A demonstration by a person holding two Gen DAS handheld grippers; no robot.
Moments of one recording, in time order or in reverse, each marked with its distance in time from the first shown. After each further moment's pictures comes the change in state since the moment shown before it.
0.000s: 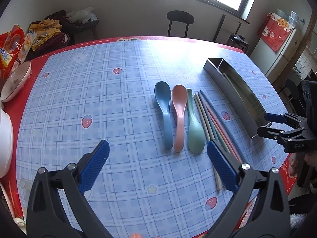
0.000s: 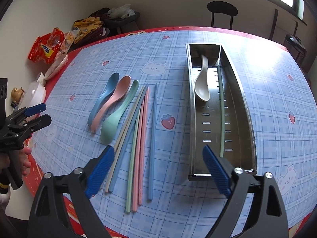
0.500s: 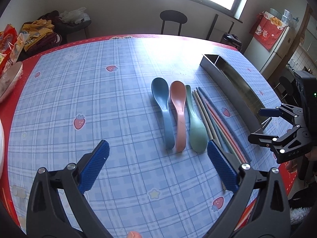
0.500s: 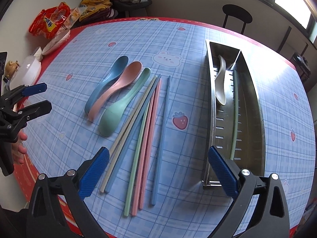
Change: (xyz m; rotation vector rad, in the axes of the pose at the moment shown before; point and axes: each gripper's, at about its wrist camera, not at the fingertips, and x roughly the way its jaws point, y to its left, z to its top) left arm 0.019 0.012 -0.006 0.026 -0.008 -0.068; right arm 0.028 0.034 0.007 -0.145 0.076 -0.084
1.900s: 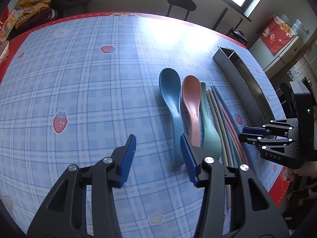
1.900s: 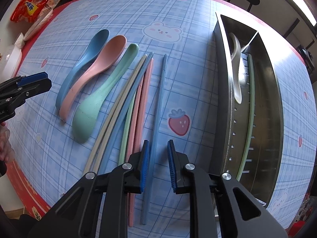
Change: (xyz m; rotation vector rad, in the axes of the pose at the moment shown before) left arm 0.060 0.025 0.019 -0.103 0.123 -0.058; right arm 0.064 -0.004 0.027 -0.006 0.204 -0.049
